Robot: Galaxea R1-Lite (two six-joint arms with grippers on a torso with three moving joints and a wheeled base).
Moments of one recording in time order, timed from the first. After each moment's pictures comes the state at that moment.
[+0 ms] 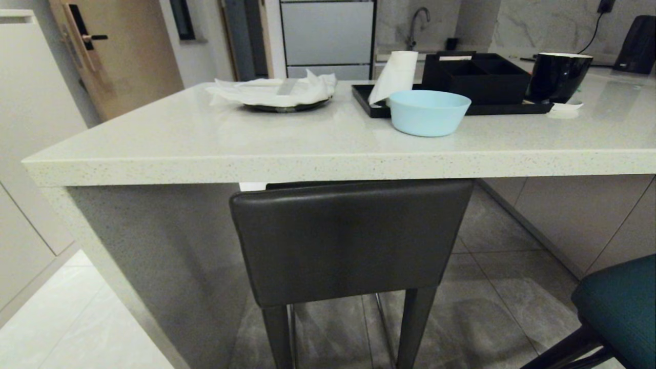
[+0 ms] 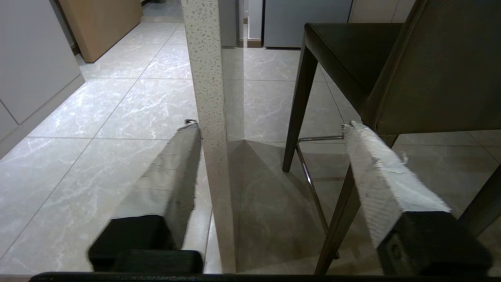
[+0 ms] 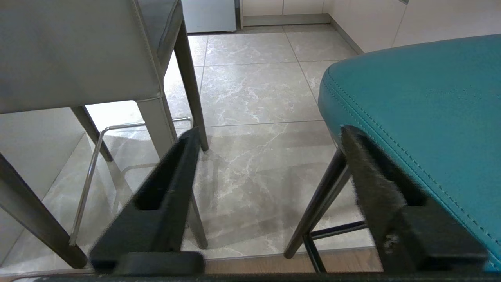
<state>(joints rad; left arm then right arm) 0.00 0.00 0.00 -0.05 0.00 -0.01 0.00 0.00 0.00 0.01 0.00 -0.01</state>
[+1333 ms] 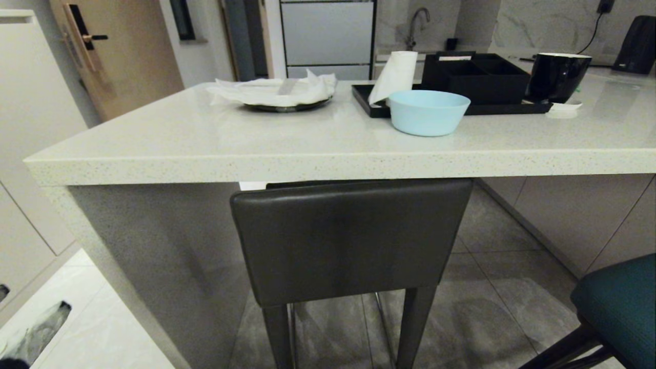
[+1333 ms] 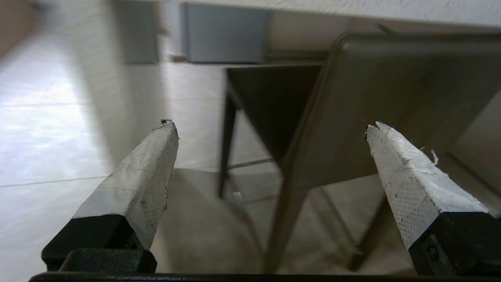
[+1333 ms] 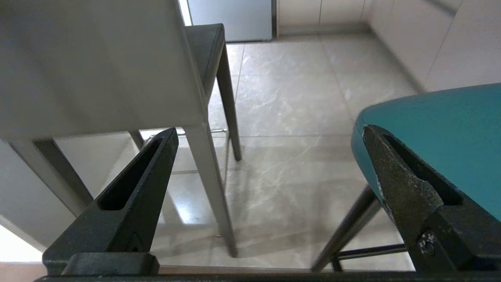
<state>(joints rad) -0.09 0.57 -0.26 -0.38 -0.17 -0.12 0.00 0.21 -0.18 -0.05 0.11 0.03</state>
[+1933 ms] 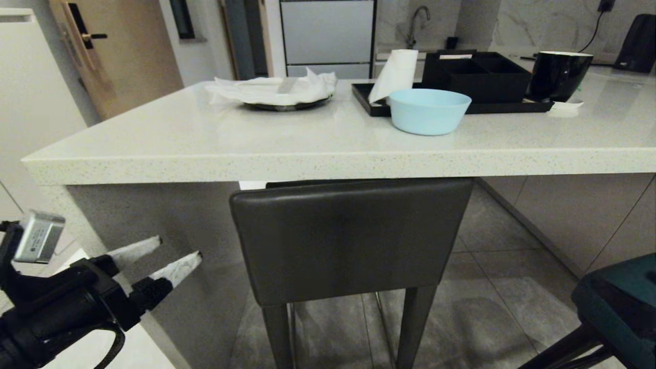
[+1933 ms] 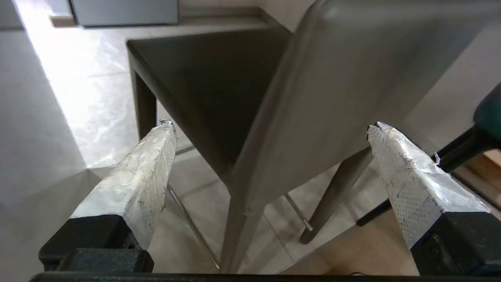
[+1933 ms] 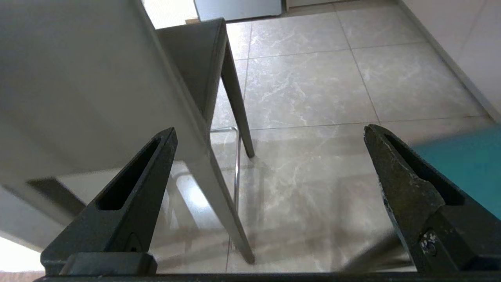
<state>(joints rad) -0.11 1.34 -0.13 -1.20 -0.45 -0.17 0.01 0.86 -0.17 -0.61 0.12 0.09</state>
